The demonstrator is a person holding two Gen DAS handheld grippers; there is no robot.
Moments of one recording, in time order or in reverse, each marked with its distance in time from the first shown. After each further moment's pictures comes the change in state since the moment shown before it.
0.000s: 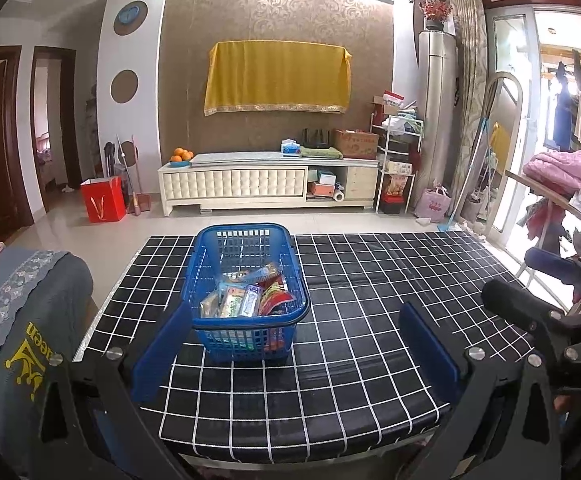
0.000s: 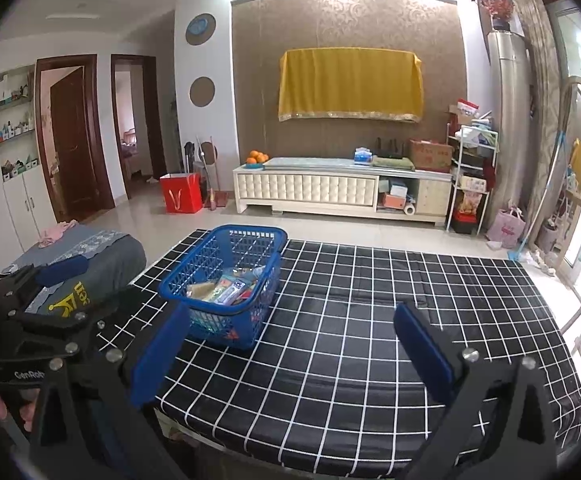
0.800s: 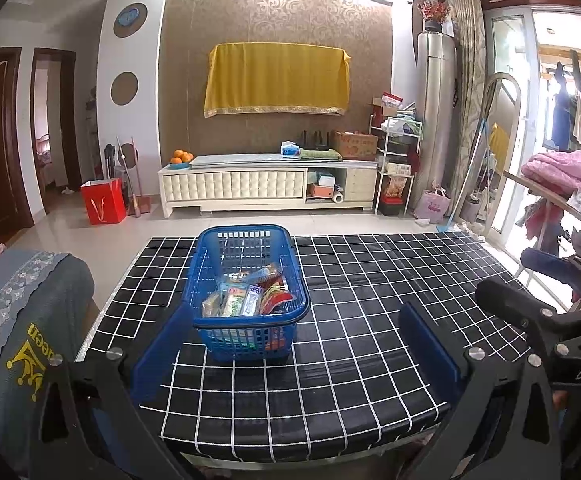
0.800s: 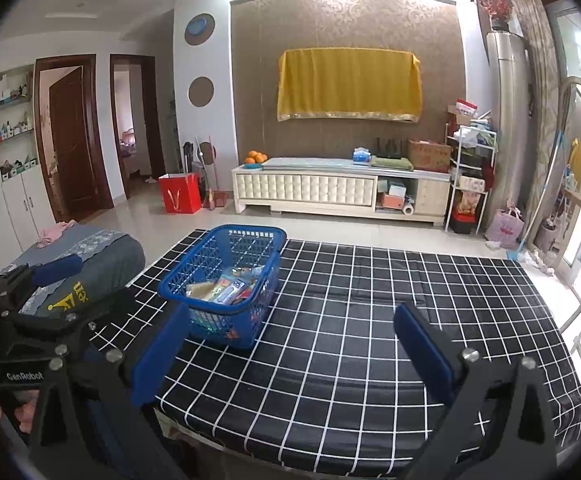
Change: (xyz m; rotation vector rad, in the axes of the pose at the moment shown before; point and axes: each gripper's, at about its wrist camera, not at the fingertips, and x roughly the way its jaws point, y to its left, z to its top) left arm -0.008 0.001 -0.002 0.001 -0.008 0.000; right arm -0.003 0.000 0.002 -0.001 -0.001 -0.005
